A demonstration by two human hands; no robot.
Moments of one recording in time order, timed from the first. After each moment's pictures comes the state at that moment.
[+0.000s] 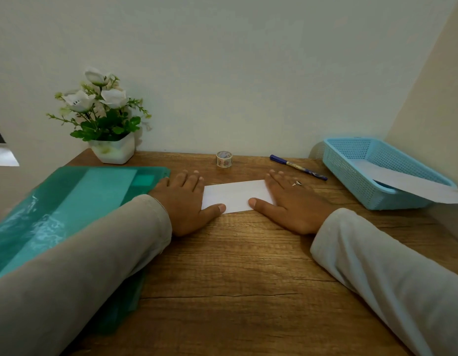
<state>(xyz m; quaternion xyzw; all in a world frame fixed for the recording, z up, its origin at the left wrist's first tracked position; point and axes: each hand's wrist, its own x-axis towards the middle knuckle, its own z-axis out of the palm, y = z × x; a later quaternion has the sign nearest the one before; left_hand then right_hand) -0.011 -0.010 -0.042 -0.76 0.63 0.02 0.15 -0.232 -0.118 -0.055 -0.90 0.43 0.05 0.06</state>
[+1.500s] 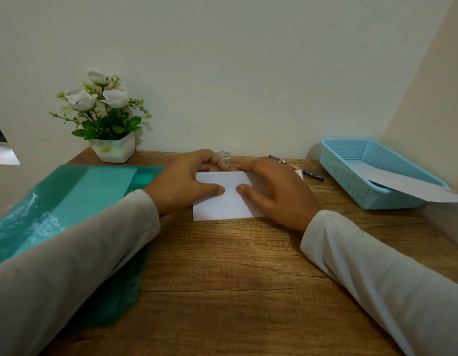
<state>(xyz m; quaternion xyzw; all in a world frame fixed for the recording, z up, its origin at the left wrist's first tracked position) -0.011 -0.008 -0.027 -0.63 0.62 0.23 -0.41 -0.219 -0.102 -0.053 -0.92 0.26 -0.30 0.08</state>
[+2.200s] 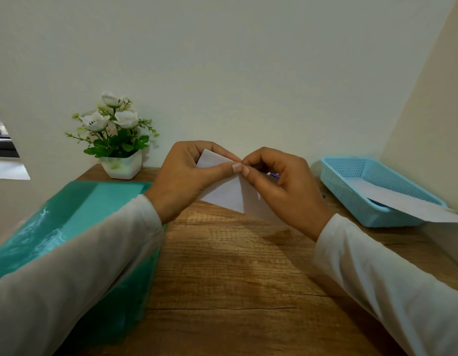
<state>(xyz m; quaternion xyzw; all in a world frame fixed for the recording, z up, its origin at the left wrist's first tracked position) -0.028 0.008 0.009 -0.50 0.59 0.22 -0.60 -0.206 -0.074 -0.005 -0.84 0.17 -0.45 0.24</state>
